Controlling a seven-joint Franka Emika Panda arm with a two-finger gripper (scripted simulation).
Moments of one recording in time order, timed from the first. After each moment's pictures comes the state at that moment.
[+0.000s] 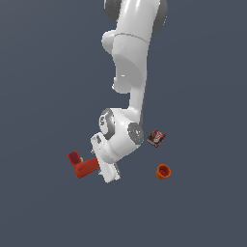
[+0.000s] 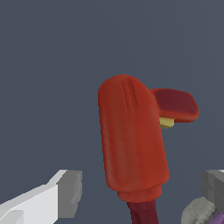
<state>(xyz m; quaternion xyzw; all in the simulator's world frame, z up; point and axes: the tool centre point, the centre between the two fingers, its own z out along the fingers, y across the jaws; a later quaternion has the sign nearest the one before) 0.085 -0.121 0.052 0.83 -0.48 0.15 0.26</state>
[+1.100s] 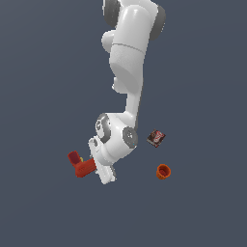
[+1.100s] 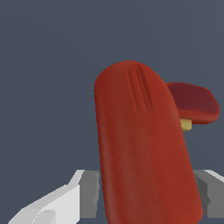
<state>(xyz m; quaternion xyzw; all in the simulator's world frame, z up) 0.085 -0.137 0.027 0.83 -0.48 0.15 0.26</state>
